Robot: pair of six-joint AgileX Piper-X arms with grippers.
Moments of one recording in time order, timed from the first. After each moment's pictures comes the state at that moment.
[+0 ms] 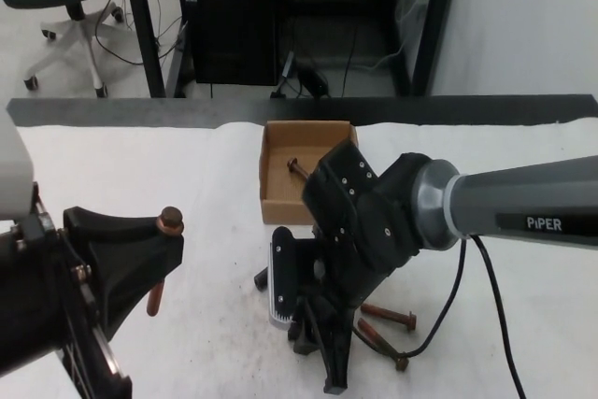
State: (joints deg) left arm -19.6 28.9 -26.8 22.7 29.4 8.9; right arm 39.9 108.6 -63.9 29.3 -13.1 -51.0
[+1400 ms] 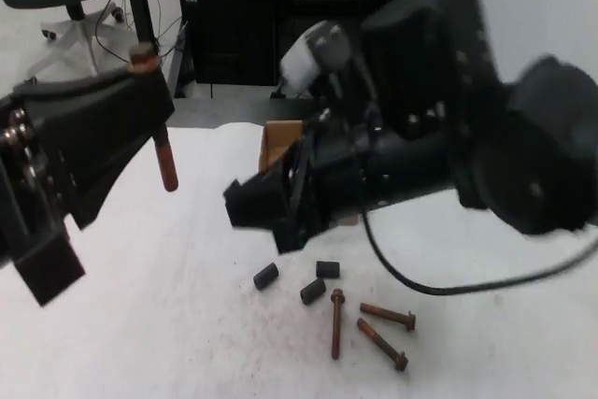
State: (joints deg) left arm -19.6 28.9 -26.6 -6.1 33.2 -19.1; right arm 41.9 80.7 -55.2 4.4 -33.2 8.5
